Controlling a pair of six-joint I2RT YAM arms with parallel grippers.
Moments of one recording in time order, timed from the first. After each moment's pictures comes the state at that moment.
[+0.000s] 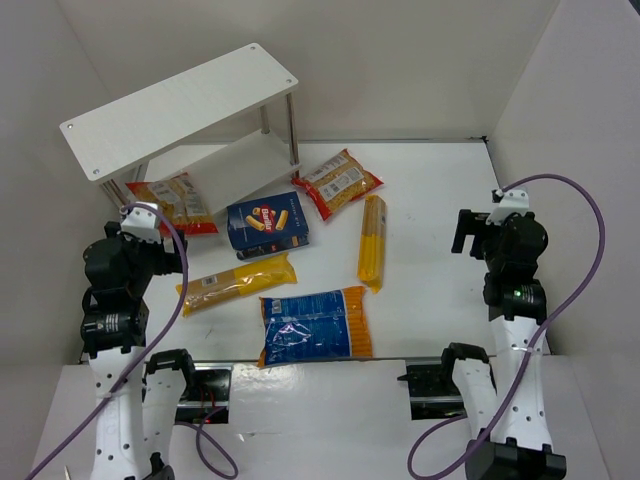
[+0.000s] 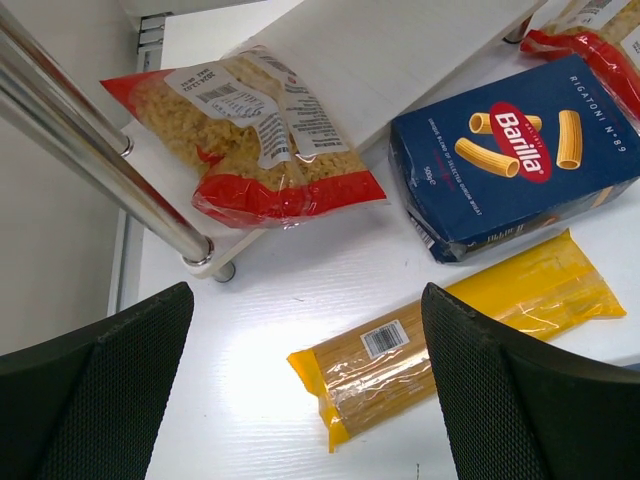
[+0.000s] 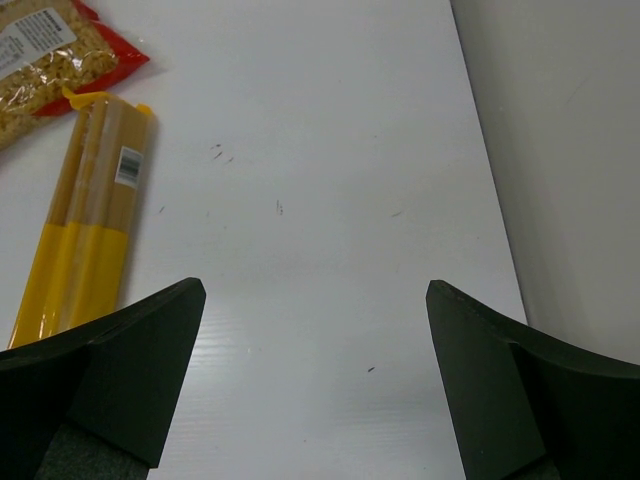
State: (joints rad) left arm 0.21 0.56 0.80 -0.55 0.20 0.18; right arm -0.20 0.69 0.80 -0.47 -0.06 -0.09
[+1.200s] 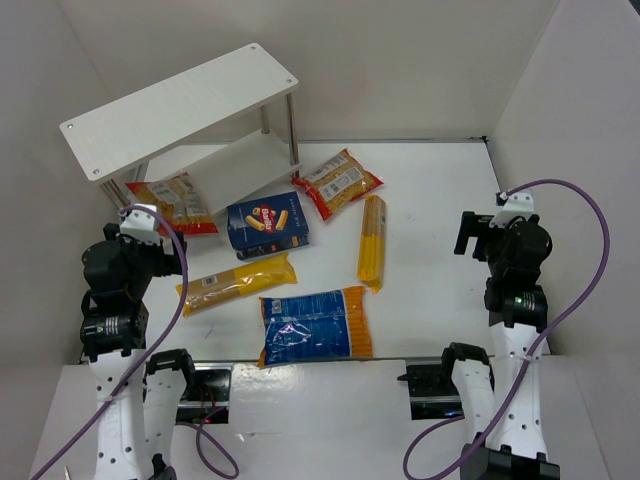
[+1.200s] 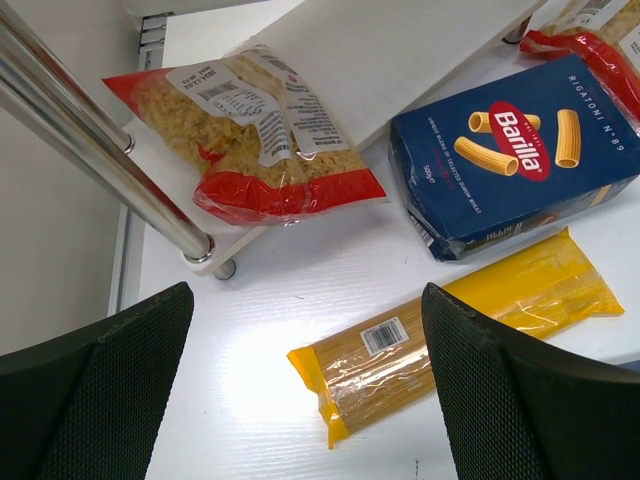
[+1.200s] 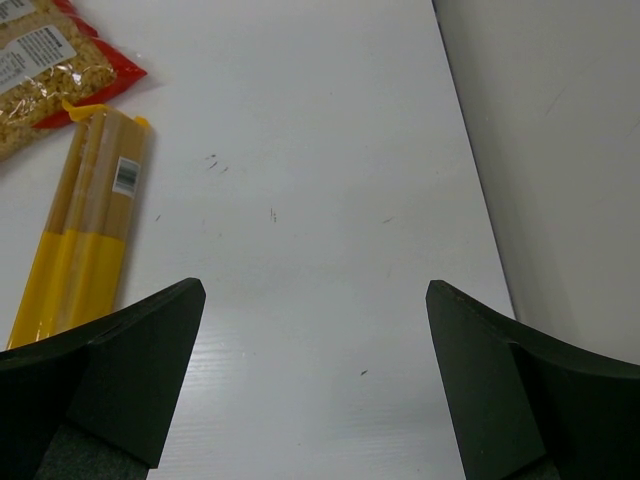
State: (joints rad) left arm 0.23 0.54 0.80 -0.56 0.21 0.18; right arm -0.24 0.64 0.79 -0.47 -0.07 -0.10
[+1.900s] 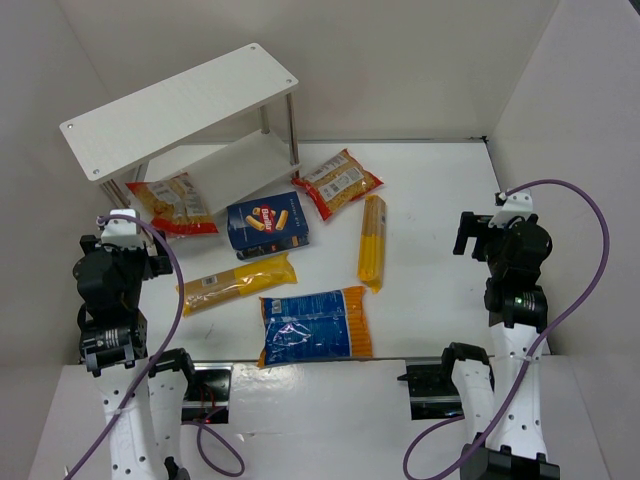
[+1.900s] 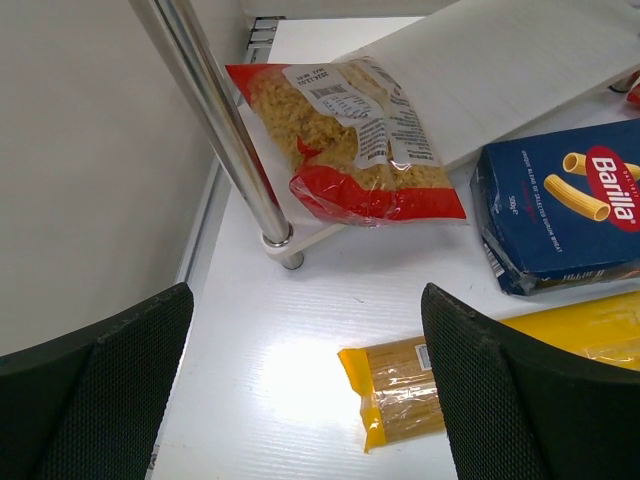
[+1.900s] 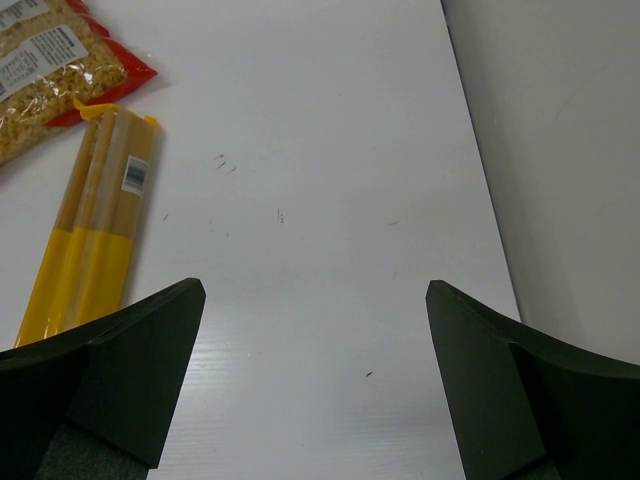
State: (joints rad) left arm 0.31 0.47 0.79 -0.55 0.08 0.15; right arm -0.24 0.64 0.79 -0.47 -0.09 -0.10
